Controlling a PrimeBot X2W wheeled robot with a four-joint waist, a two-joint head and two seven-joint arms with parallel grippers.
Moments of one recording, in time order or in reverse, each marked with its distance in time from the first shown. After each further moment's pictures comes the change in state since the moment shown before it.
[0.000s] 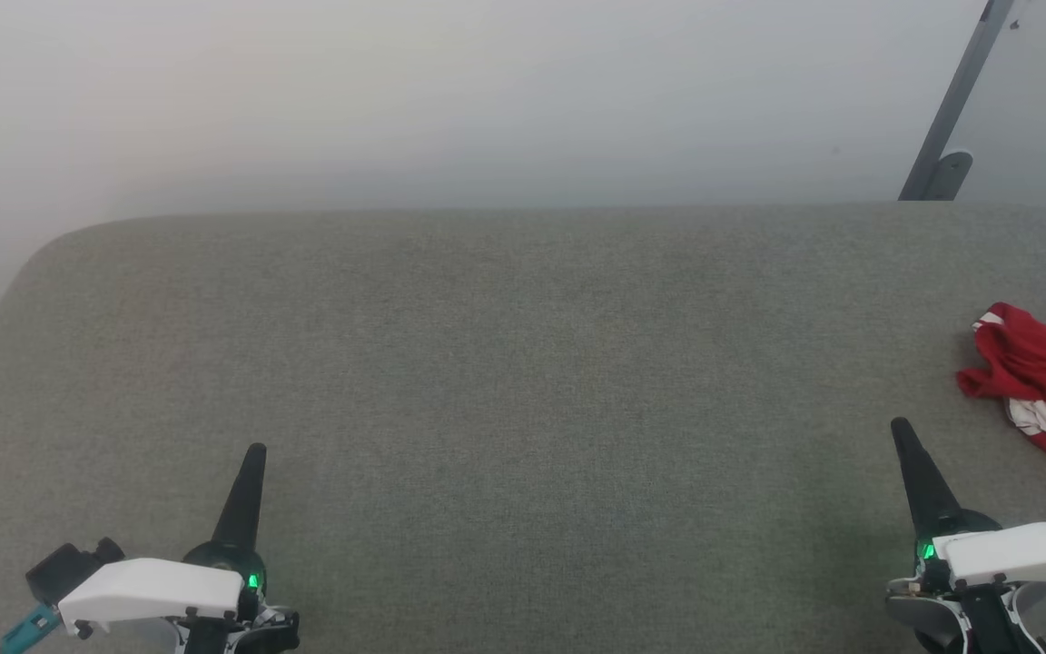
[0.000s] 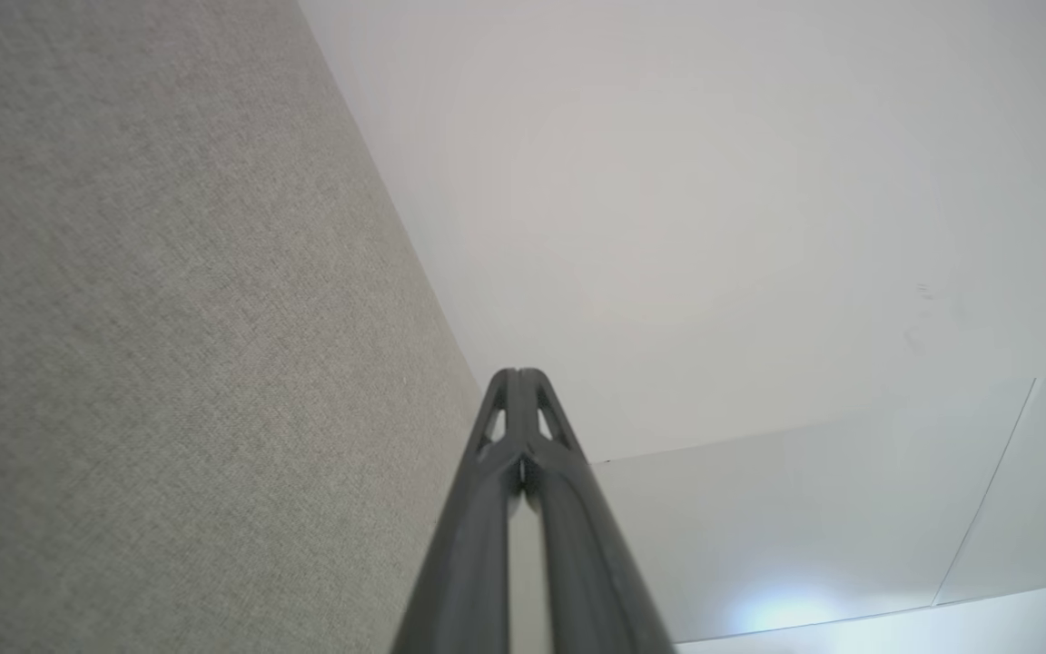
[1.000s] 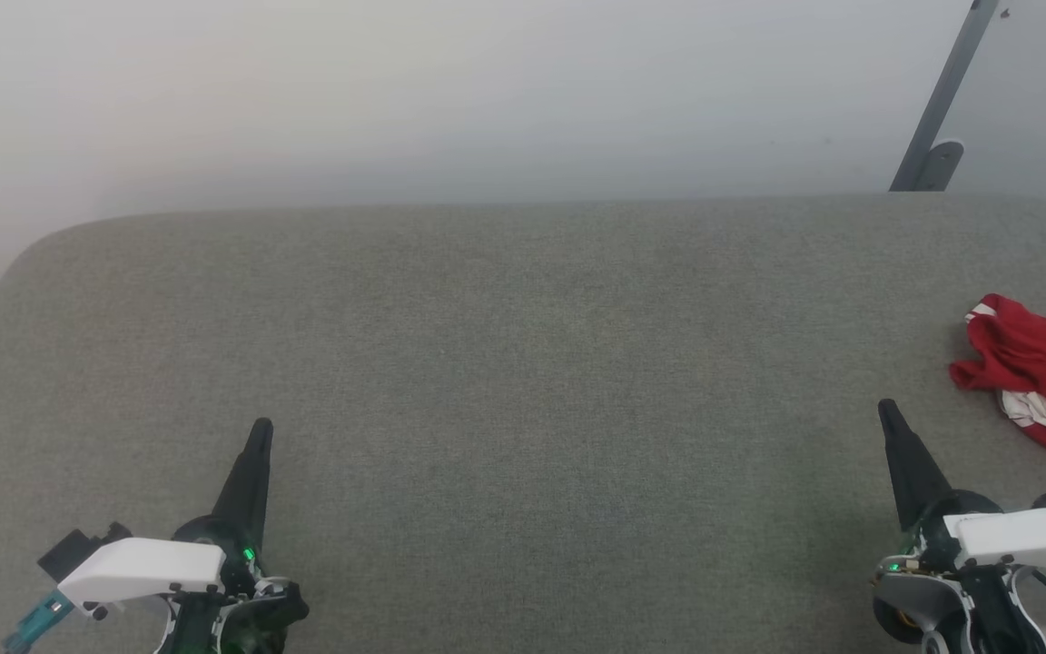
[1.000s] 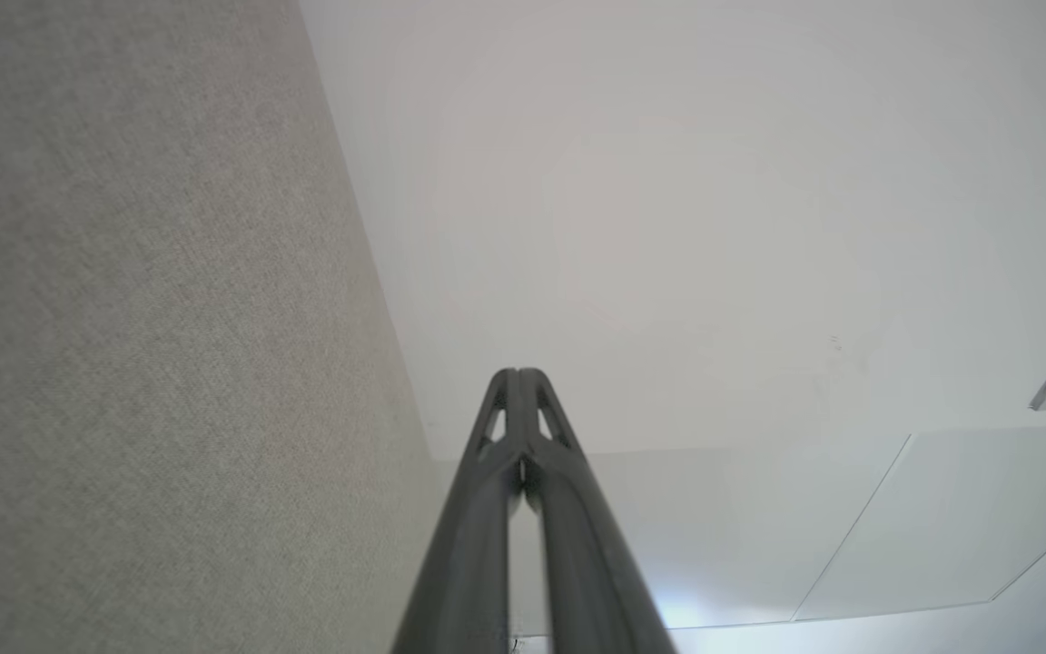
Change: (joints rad) left arm -0.047 -0.014 0.014 0.022 -0.201 0.000 0.058; right arm -0.038 0.026 -0.011 0.023 0.195 0.000 0.050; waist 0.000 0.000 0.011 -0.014
